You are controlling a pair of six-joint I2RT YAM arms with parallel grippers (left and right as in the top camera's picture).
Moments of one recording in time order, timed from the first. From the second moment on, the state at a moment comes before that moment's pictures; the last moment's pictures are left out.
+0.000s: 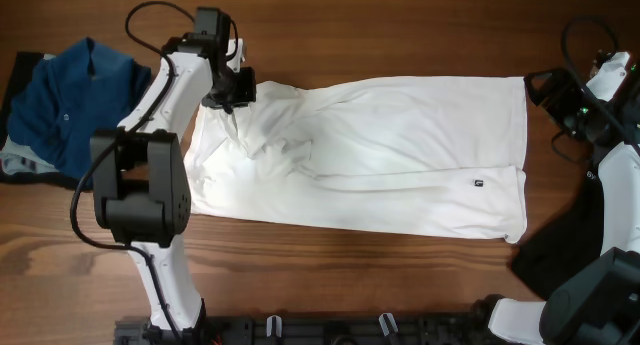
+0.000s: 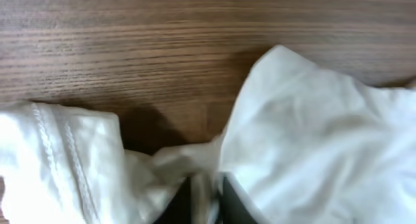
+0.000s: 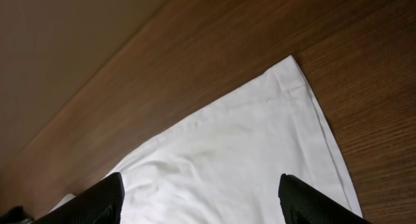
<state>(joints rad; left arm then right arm) -0.12 2.12 1.63 -0.83 0.15 -0.16 -0.47 1.53 1.13 -0.45 -0.50 0.29</state>
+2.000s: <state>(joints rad) -0.06 2.06 1.49 -0.81 0.30 -0.32 -0.47 1.54 1.13 -0.47 -0.50 0.33</state>
